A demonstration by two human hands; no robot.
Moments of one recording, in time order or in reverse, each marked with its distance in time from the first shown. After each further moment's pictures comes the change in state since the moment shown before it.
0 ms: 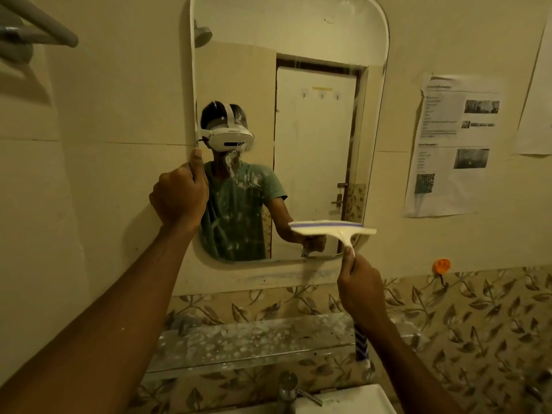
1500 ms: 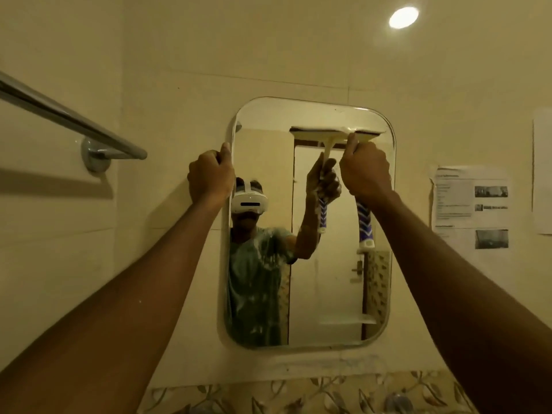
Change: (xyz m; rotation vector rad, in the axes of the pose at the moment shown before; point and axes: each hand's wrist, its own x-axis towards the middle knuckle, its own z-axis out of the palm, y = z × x) left_hand 0.156 0.070 -0.027 -0.364 -0.024 -0.092; right_hand 0.233 -0.233 -0.080 0.126 0.217 -0.294
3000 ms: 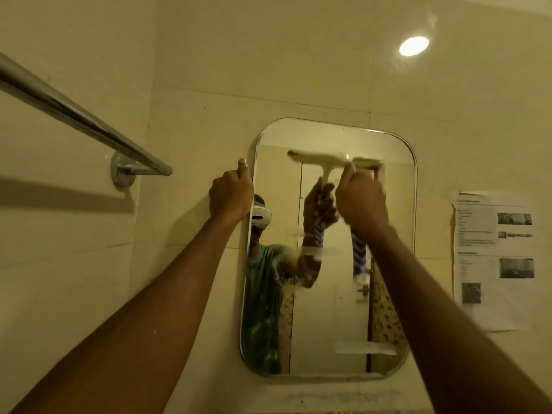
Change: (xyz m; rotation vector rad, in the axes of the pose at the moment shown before) left_hand 0.011 -0.005 -0.002 -0.013 -0.111 -0.044; right_hand -0.028 -0.034 0.023 0.101 -0.070 0.024
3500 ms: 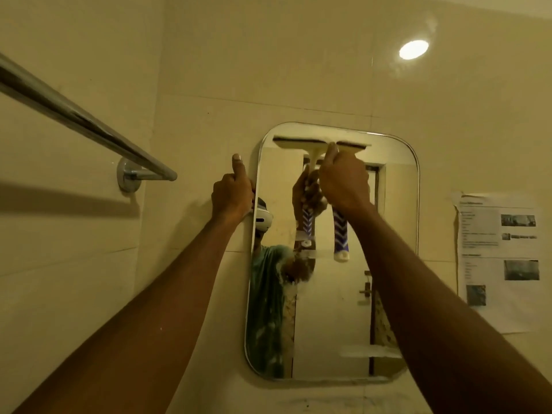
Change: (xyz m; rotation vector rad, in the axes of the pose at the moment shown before) left_hand -0.001 0.004 -0.010 -0.258 -0.105 -0.130; right_hand 0.018 -0.047 0.015 0.058 0.035 -0.067
